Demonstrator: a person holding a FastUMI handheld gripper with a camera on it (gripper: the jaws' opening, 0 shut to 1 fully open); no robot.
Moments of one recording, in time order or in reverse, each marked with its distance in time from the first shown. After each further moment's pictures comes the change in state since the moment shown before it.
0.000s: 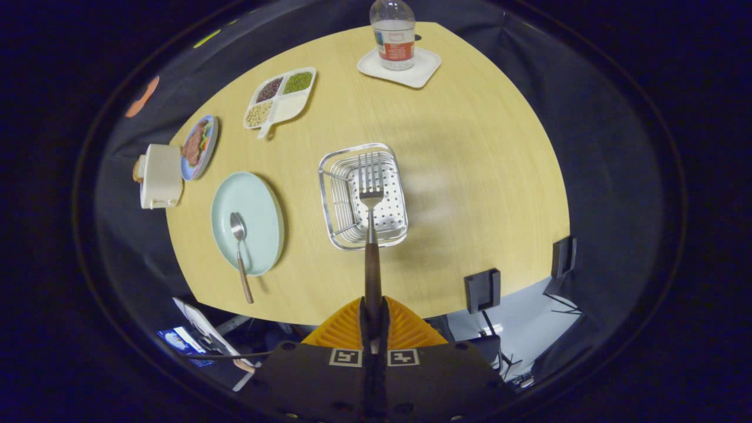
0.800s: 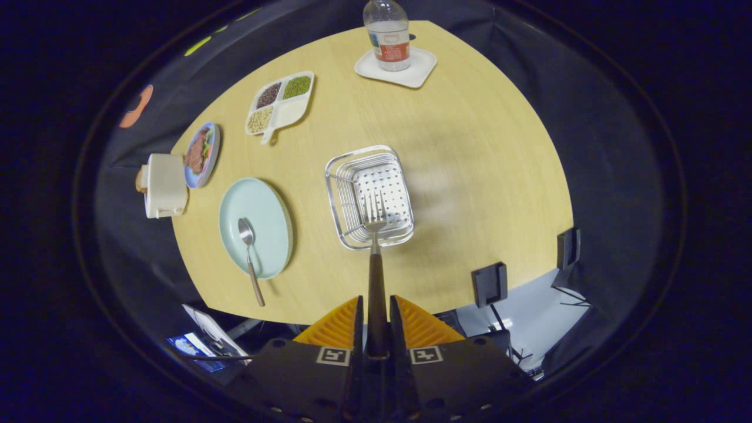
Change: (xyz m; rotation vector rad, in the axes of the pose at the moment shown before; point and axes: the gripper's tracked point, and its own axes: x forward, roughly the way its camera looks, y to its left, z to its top) arm -0.007 0.015 0.002 0.033 -0.019 0.040
